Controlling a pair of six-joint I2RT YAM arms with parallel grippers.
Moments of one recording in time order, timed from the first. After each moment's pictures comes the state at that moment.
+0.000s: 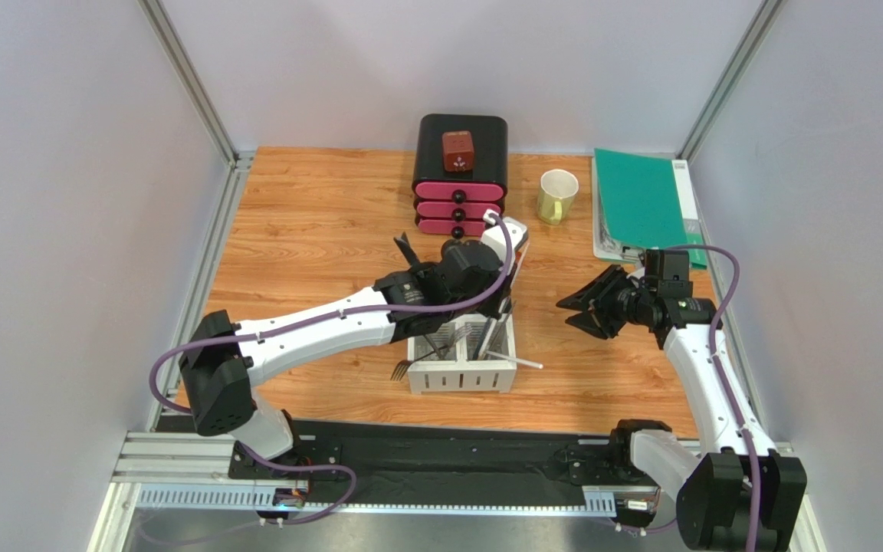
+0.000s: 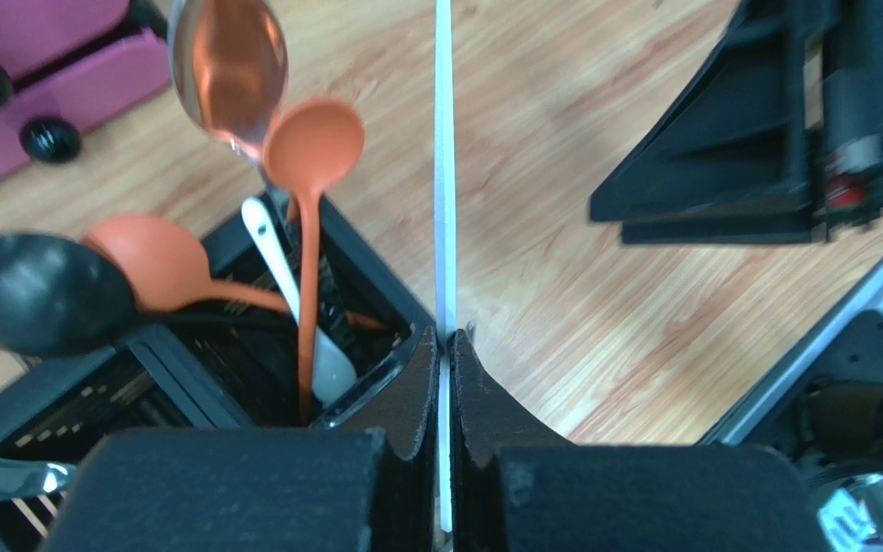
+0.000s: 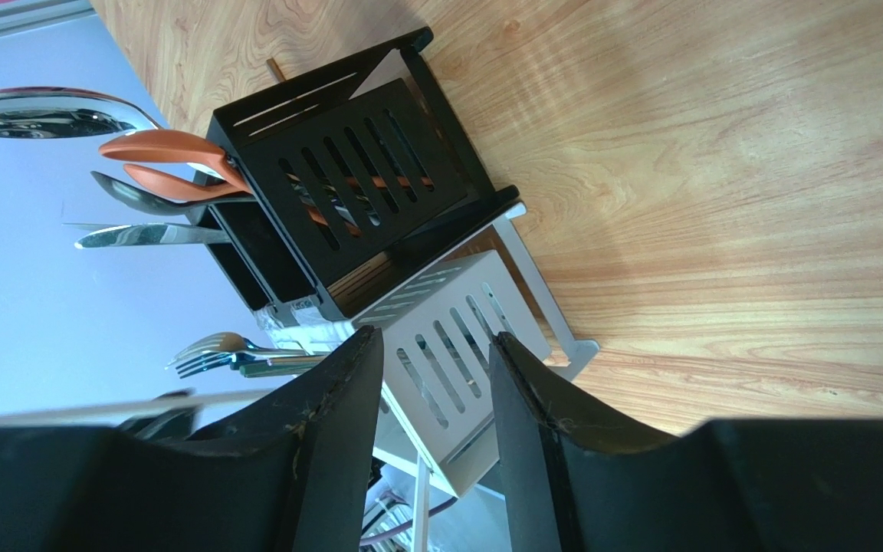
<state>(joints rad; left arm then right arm) -1.08 1.56 1.33 -0.26 -0.23 -0.32 -0.04 1.01 0.76 -0.68 -0.54 0.90</state>
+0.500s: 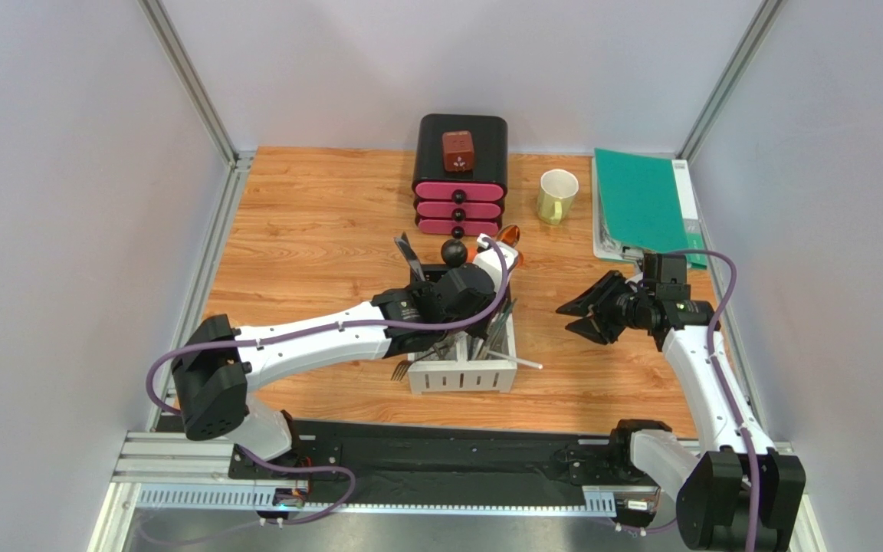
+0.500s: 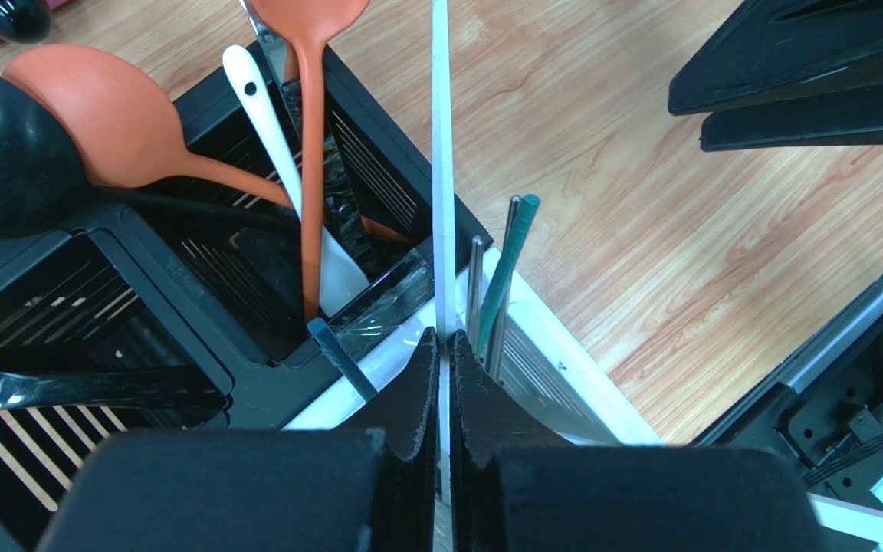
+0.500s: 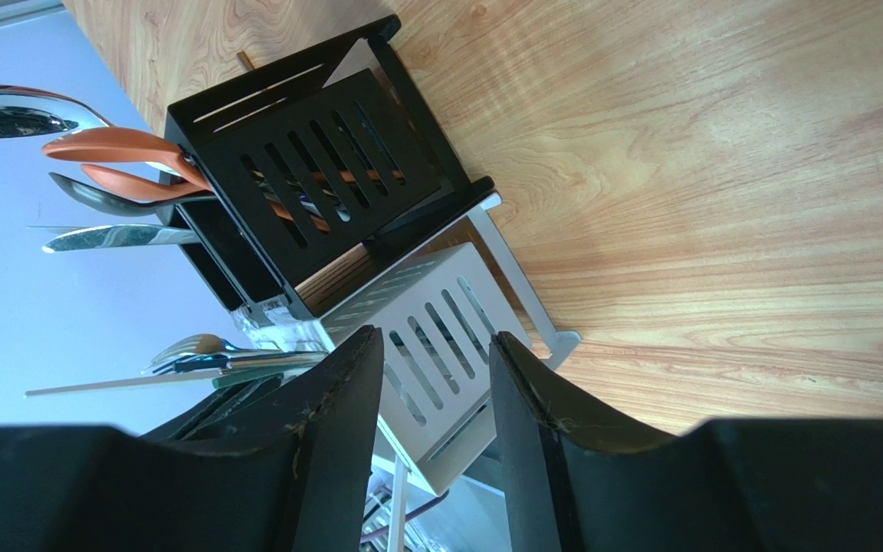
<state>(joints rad) -1.11 1.53 1.16 -0.25 -0.26 -0.34 -0.04 1.01 0.73 -0.69 -0.53 0.88</state>
